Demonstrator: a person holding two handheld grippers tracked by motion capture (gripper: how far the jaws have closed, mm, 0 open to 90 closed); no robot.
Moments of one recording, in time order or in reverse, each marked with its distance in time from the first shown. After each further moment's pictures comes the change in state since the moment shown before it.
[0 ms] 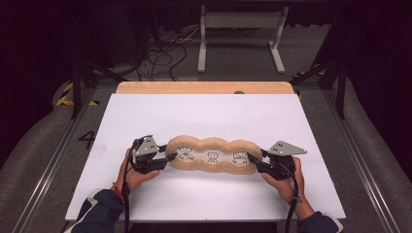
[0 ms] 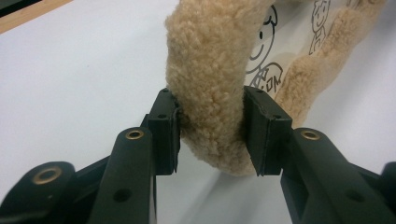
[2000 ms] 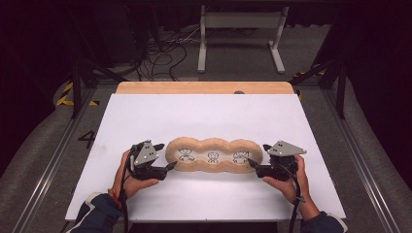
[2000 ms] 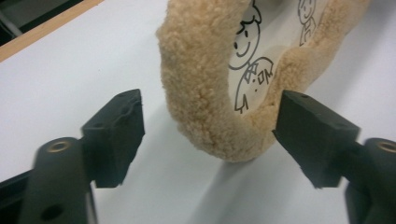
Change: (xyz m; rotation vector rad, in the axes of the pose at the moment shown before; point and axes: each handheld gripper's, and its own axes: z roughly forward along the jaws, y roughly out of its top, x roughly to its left) left arm -0.017 0.000 -0.016 0.009 0.071 0.062; right arm 0.000 0.004 -0.006 0.048 -0.048 -0.077
